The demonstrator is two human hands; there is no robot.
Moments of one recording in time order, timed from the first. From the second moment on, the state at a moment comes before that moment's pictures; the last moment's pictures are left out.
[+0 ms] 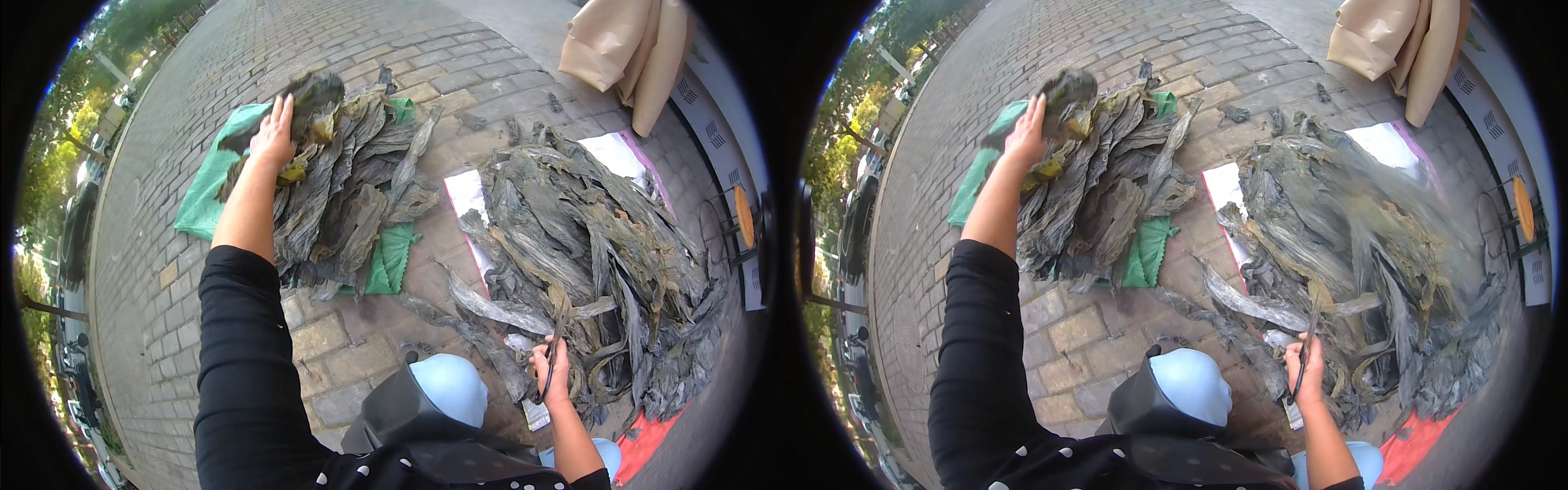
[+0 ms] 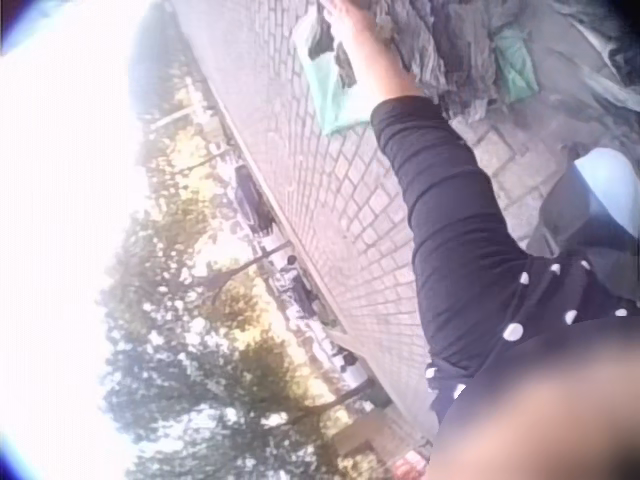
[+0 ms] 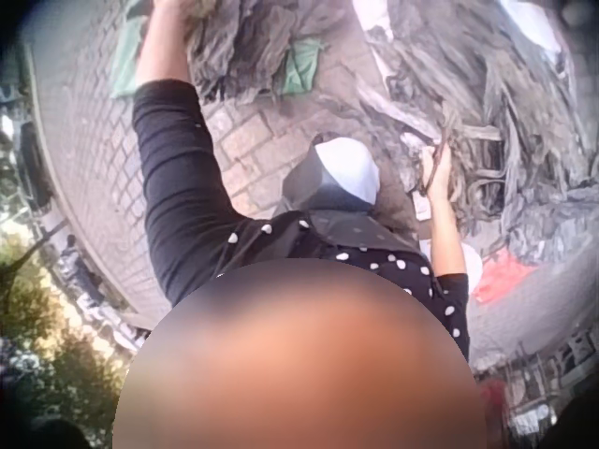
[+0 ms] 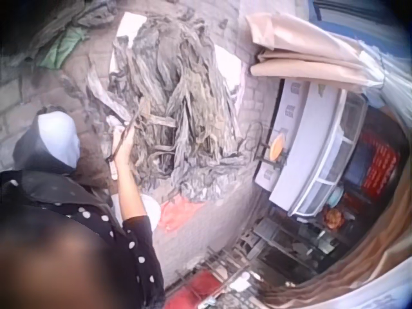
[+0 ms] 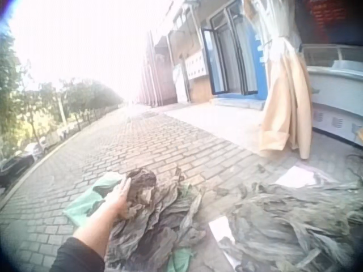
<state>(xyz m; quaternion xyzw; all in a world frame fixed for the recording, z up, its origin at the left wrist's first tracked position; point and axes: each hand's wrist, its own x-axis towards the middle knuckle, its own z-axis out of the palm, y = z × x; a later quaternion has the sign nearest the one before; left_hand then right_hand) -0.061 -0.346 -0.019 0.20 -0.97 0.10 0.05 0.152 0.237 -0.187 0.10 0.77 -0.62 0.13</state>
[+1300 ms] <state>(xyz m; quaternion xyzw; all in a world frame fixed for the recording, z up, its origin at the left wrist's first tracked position) 0.008 0.372 -0.173 -0.43 -0.89 0.04 -0.13 0.238 0.503 -0.088 0.25 0.39 -0.88 -0.07</state>
